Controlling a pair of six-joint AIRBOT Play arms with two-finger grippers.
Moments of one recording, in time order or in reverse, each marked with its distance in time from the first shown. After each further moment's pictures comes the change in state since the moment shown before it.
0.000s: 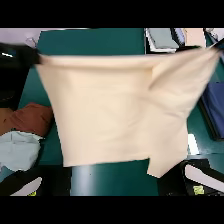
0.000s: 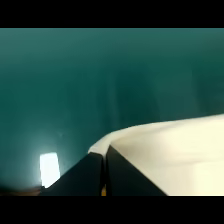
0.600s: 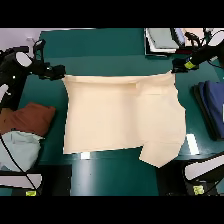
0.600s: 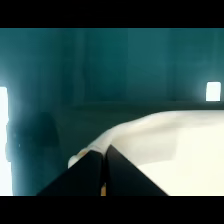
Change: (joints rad) left arm 0.196 -0.444 -0.010 -0.334 0.188 0.156; right arm 0.109 -0.499 0.105 -0.092 -0.082 0.027
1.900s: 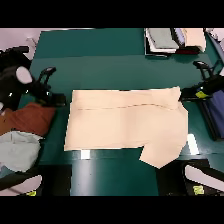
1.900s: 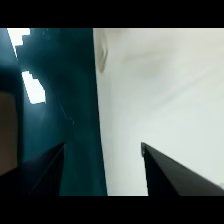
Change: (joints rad) left arm -0.068 0.298 -0.371 0.128 -0.350 -0.005; right arm -0.073 0.514 -0.668 -0.098 -0.007 -0.008
